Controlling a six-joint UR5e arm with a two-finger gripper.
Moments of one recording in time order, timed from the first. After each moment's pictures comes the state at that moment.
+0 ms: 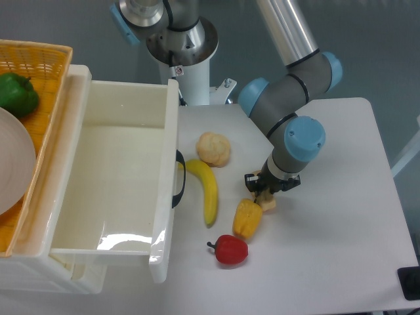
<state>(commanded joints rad) 2.66 -2.06 -1.68 -1.07 1.49 0.57</state>
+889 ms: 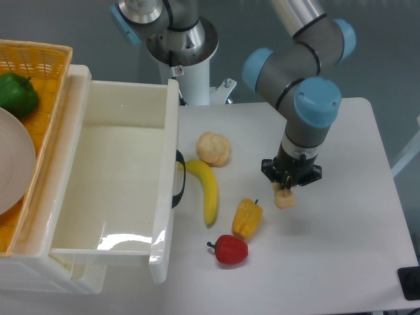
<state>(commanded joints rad) 2.68 -1.91 -1.60 -1.10 1.50 0.89</state>
